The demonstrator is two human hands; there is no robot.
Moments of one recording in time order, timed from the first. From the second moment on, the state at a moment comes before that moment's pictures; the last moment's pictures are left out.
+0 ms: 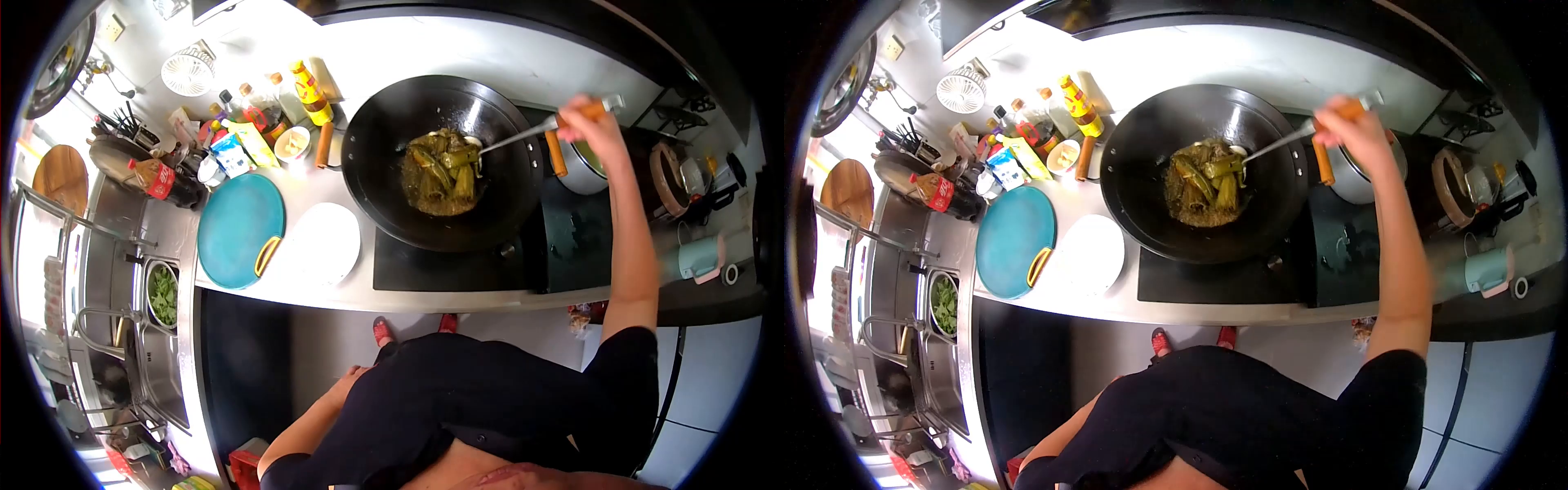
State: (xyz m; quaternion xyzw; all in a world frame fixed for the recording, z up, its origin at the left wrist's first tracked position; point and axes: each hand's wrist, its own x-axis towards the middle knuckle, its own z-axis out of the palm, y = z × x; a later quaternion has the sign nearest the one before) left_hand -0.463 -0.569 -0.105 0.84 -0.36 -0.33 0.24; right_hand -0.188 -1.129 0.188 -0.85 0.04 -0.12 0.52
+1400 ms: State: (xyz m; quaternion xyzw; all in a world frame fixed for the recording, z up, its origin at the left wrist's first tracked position) left_hand -0.375 -0.460 -0.075 0.73 -0.52 -0.36 0.28; right_hand -0.368 -0.838 0.248 -0.95 -0.18 -0.10 0.23
